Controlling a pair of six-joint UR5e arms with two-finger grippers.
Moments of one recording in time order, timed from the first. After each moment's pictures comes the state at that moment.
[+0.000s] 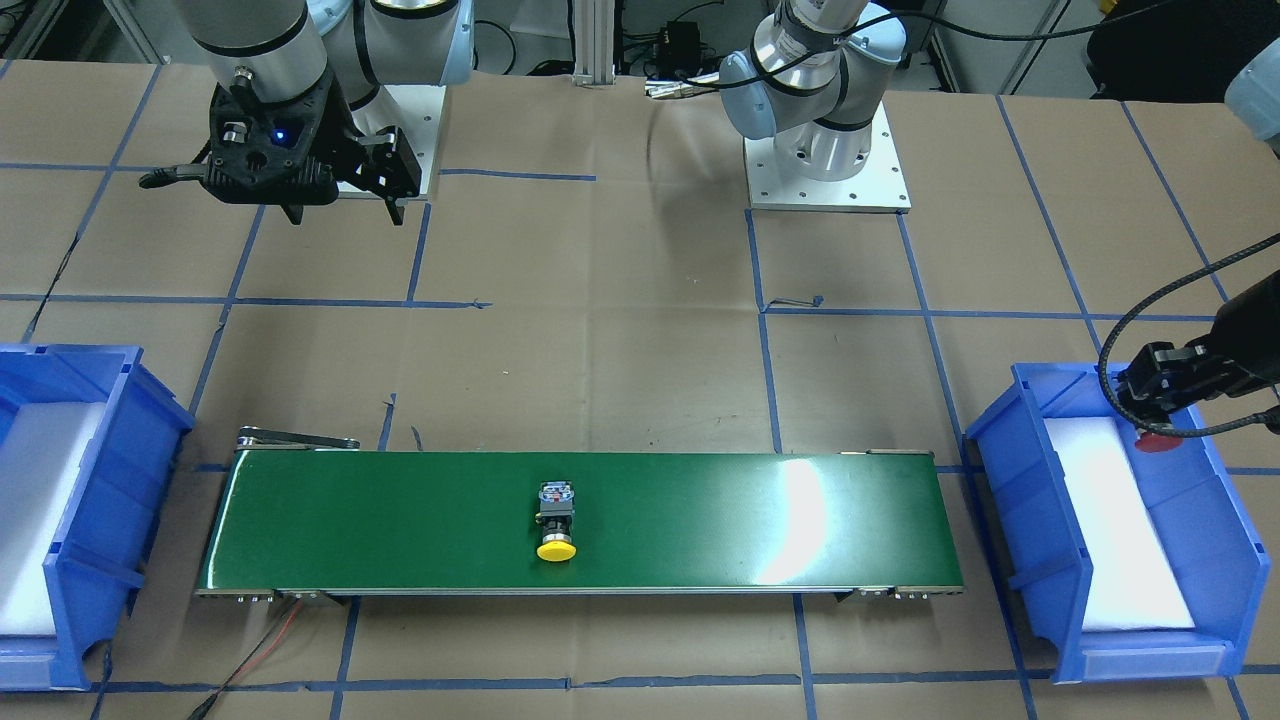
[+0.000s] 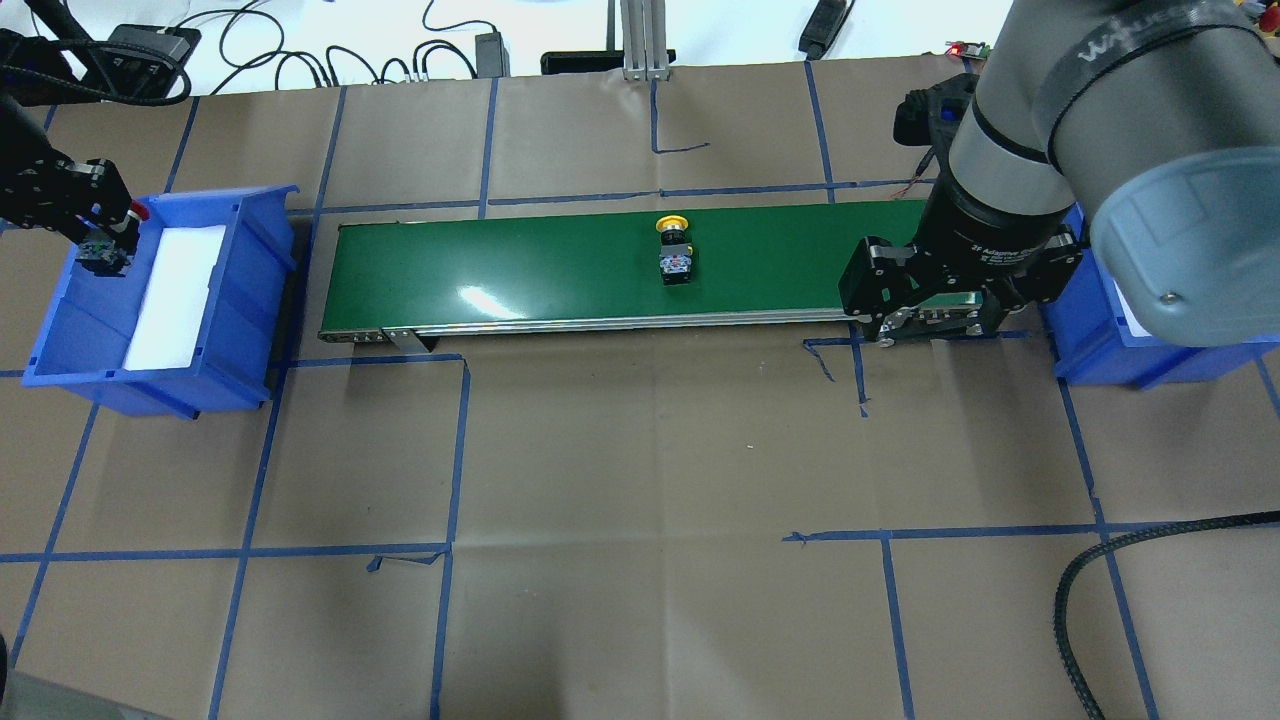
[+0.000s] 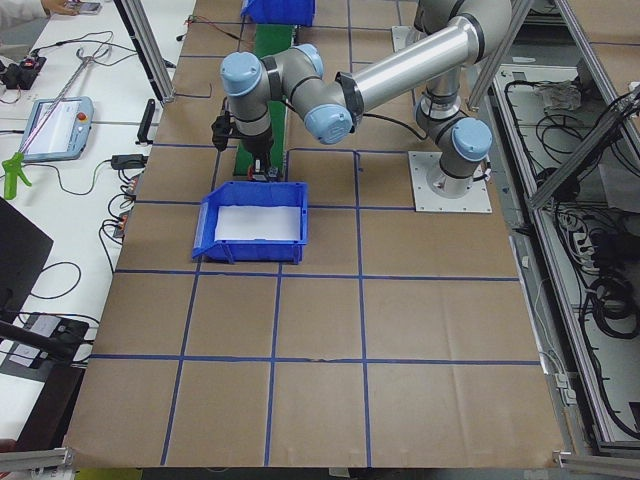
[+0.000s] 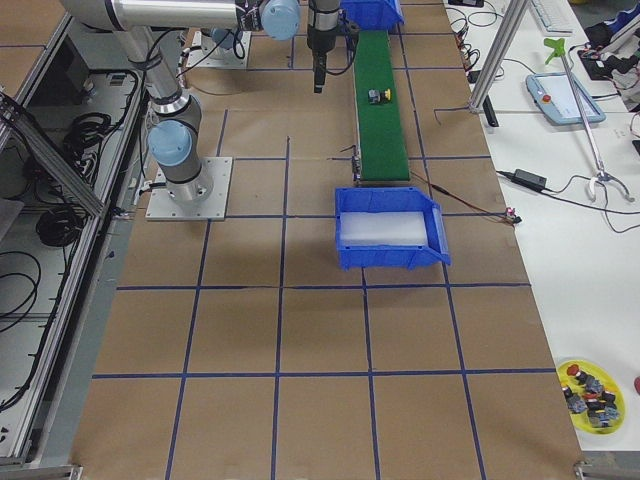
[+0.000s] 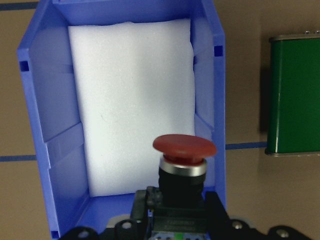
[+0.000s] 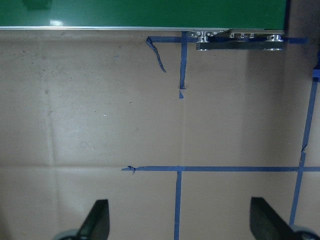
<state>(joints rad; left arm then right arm) -1.10 -1.84 -1.45 -1.48 1.58 0.45 1.62 -1.67 1.74 -1.56 -1.57 0.03</state>
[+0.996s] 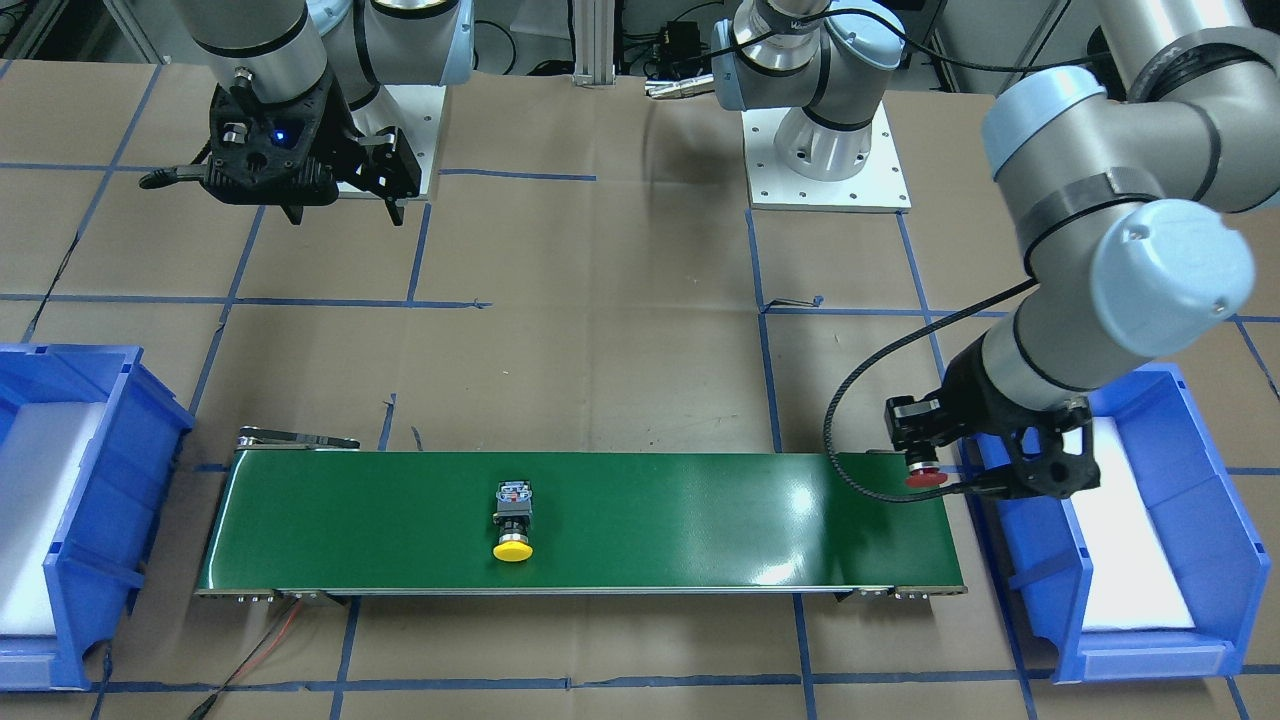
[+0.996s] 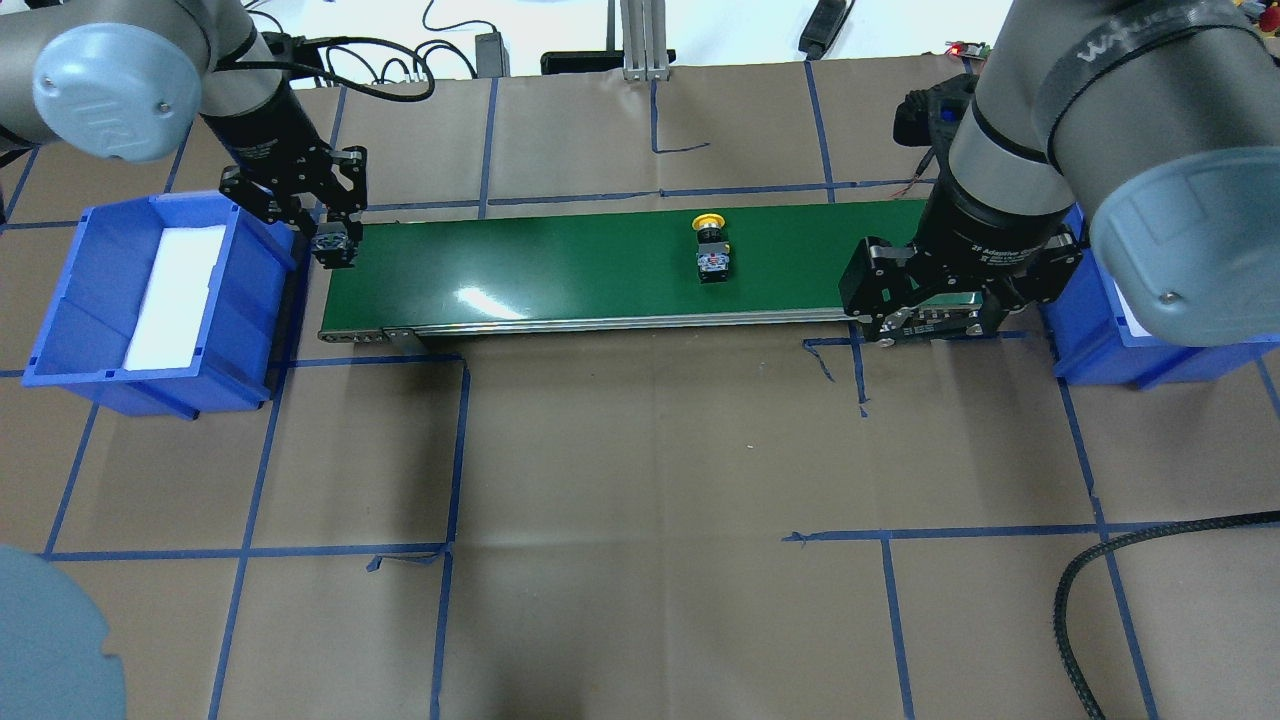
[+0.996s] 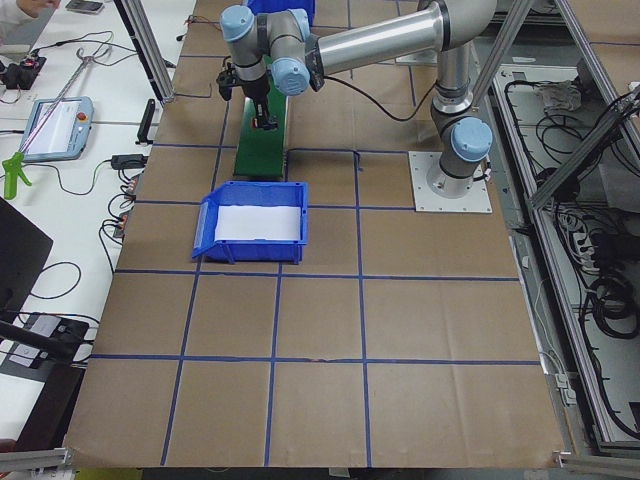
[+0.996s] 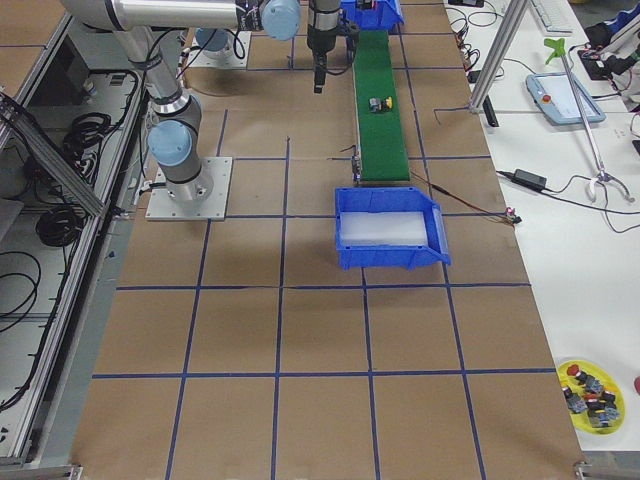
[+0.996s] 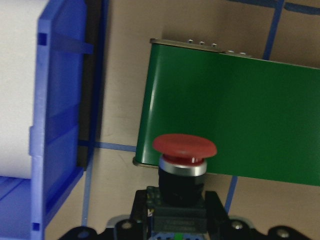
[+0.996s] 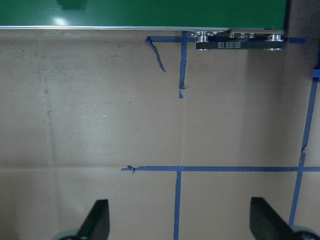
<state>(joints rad) -1.45 -1.91 -1.47 -1.46 1.57 0.00 1.62 -1.67 1.74 -1.56 -1.57 0.03</state>
